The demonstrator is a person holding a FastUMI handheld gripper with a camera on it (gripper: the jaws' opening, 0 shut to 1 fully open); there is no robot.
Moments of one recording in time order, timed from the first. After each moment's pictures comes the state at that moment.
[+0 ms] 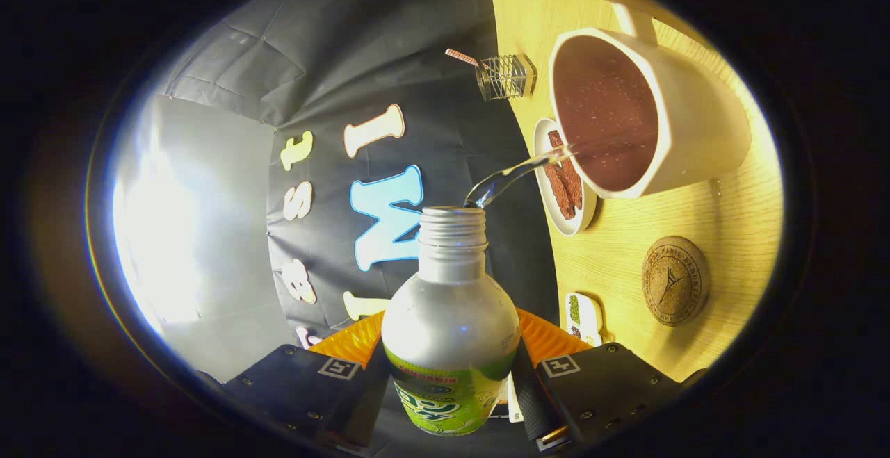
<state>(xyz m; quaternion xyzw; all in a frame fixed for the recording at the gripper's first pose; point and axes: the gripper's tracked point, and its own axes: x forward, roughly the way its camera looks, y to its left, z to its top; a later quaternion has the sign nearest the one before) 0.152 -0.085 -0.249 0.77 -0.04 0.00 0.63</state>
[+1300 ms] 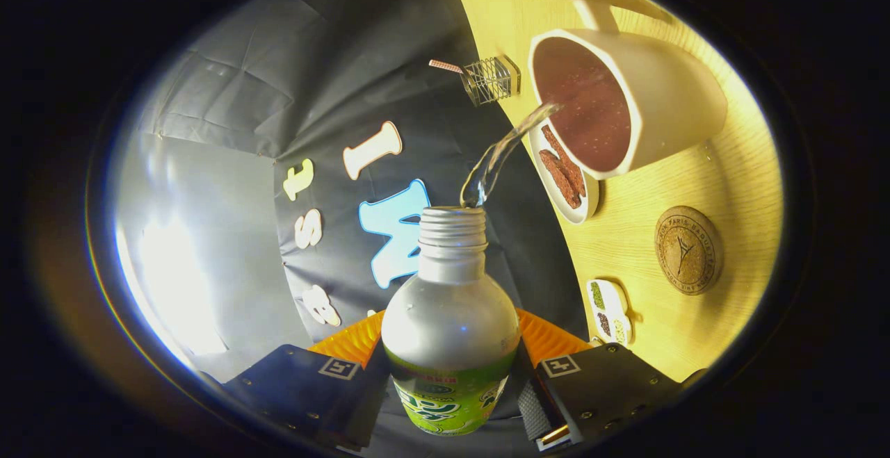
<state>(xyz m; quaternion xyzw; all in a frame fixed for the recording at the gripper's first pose) 0.146 -0.092 -0.231 0.82 -0.07 0.00 0.57</state>
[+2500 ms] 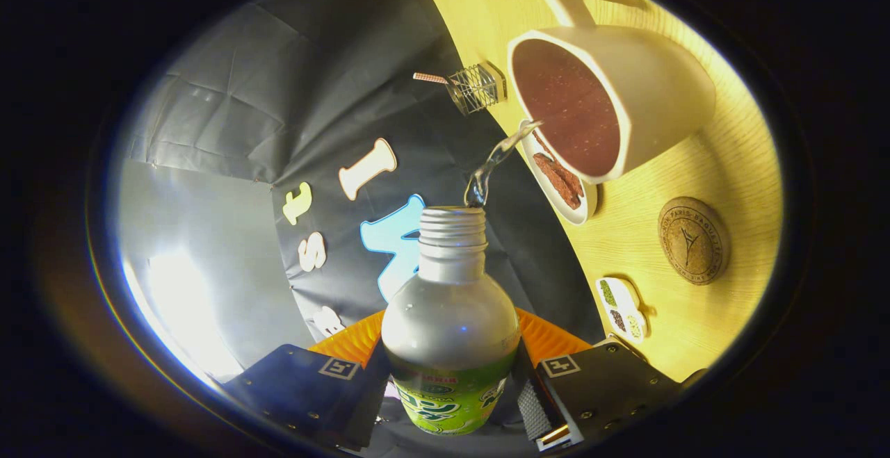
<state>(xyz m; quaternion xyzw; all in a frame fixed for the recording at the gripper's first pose) 0.150 -0.107 -0.240 0.85 -0.08 -0.02 0.52</state>
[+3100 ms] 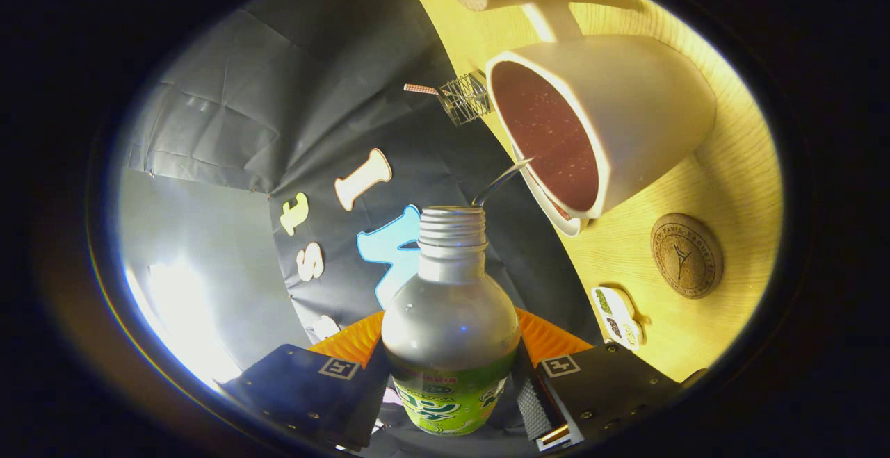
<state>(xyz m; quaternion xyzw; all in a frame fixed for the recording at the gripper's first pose) 0.151 -0.117 -0.249 0.85 -0.09 -0.03 0.52</state>
